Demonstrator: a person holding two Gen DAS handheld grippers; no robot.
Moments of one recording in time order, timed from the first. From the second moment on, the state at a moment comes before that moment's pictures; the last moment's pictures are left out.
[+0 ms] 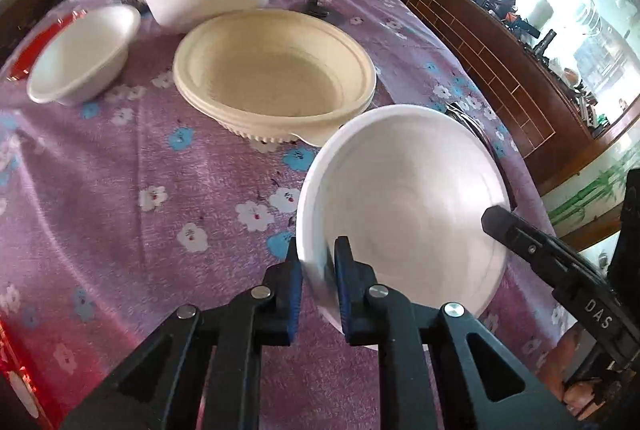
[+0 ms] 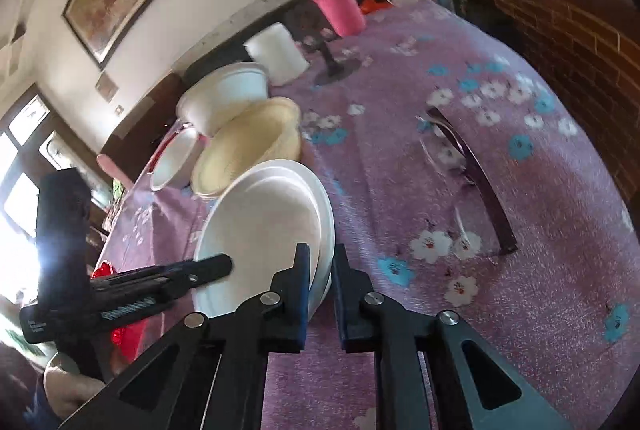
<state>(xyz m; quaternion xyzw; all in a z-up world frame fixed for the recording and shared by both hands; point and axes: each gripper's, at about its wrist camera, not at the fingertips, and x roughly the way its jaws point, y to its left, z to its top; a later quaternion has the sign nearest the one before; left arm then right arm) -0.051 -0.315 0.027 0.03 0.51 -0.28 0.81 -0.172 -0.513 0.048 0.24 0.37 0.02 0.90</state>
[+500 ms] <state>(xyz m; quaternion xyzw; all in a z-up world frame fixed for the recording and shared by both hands) -0.096 -0.230 0.058 0.03 0.45 -0.25 0.86 -0.167 -0.445 0.056 0.22 0.38 0.09 0.89</state>
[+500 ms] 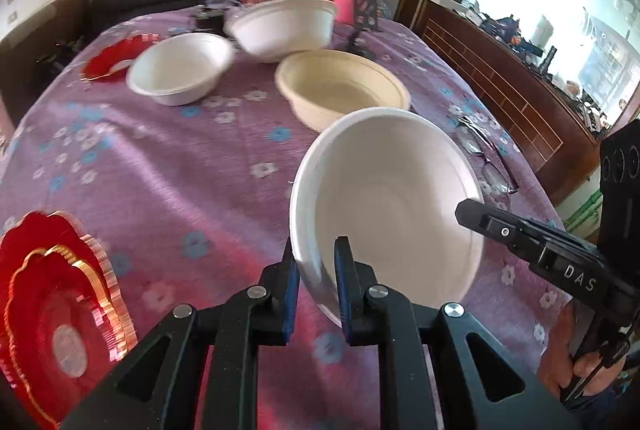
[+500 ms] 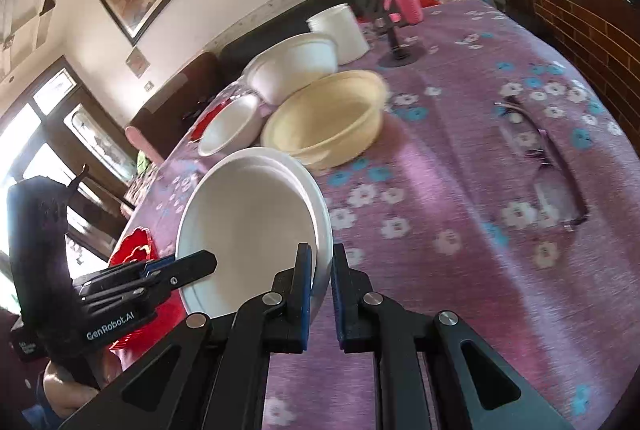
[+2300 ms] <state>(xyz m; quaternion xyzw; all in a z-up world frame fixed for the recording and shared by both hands) -0.137 0.003 0.046 -0.08 0.43 -0.09 0.89 -0.118 -0.208 0.044 0.12 0.45 0.25 0.85</state>
